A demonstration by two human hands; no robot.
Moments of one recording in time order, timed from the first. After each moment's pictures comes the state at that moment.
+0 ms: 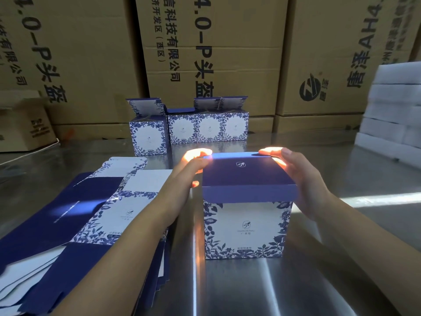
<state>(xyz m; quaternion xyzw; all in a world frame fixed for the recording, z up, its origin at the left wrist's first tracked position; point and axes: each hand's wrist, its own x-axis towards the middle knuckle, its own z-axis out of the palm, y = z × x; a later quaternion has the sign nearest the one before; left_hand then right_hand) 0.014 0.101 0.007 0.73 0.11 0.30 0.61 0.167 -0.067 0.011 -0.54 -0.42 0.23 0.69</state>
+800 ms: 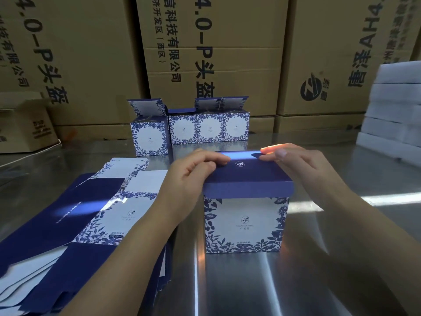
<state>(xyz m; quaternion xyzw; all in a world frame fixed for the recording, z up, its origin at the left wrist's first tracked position) 0.000 0.073 0.026 0.80 0.02 0.41 0.44 0.162 -0.081 0.029 -0.65 -0.51 0.02 0.57</state>
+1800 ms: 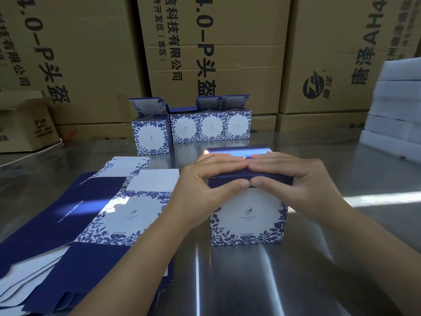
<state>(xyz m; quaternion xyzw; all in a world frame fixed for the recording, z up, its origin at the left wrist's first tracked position) 0.008 0.066 0.014 0.81 -0.03 0.43 0.40 0.138 -0.072 0.016 -0.58 -0.60 -0.13 0.54</state>
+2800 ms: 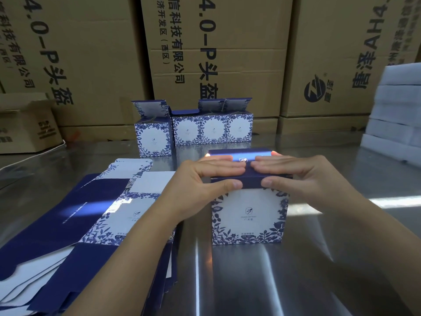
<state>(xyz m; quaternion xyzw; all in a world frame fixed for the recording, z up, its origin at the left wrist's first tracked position) 0.001 0.085 0.023 0.82 -0.04 0.35 0.45 0.147 -0.081 0.032 -0.61 -0.60 0.03 0.51</state>
